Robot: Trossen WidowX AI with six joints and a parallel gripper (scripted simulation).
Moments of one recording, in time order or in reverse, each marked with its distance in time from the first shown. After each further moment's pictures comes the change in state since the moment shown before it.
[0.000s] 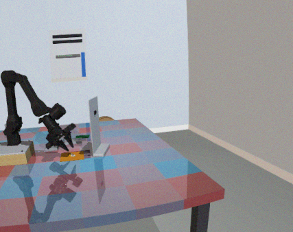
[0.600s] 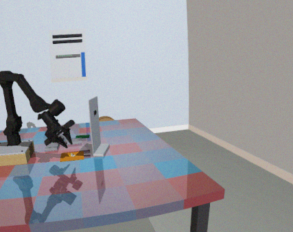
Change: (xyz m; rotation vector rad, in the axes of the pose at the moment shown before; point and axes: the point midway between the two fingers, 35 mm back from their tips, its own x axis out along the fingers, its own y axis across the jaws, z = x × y) arm -0.017 0.008 0.000 0.001 -0.001 -0.012
